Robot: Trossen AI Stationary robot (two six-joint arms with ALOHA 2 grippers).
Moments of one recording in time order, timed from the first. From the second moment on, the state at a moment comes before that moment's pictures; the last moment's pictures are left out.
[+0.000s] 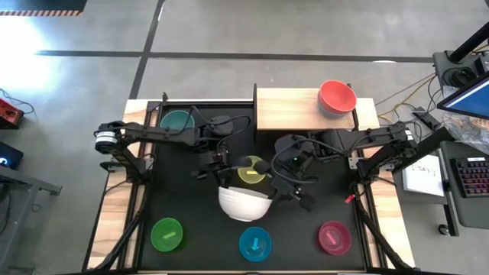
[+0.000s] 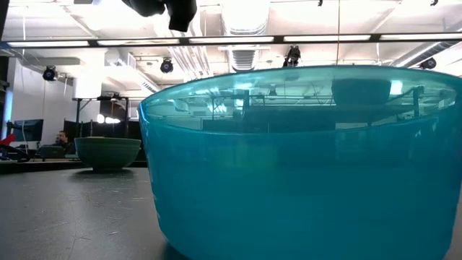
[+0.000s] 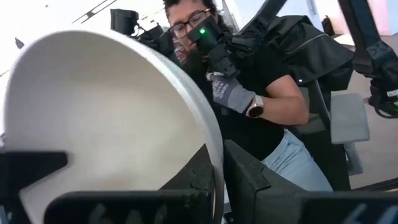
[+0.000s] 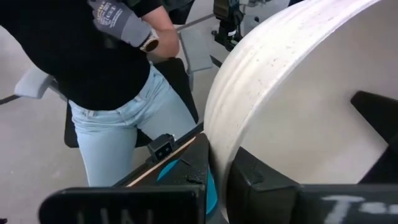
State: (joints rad) left arm 0.10 1.64 1.18 0.36 1.56 0.59; right arm 0.17 1.59 1.71 -0.69 -0.63 -0.37
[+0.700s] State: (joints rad) left arm 0.12 1.63 1.18 0.42 1.45 0.50; right arm 0.16 1.64 1.71 -0.67 -0.66 -0.36
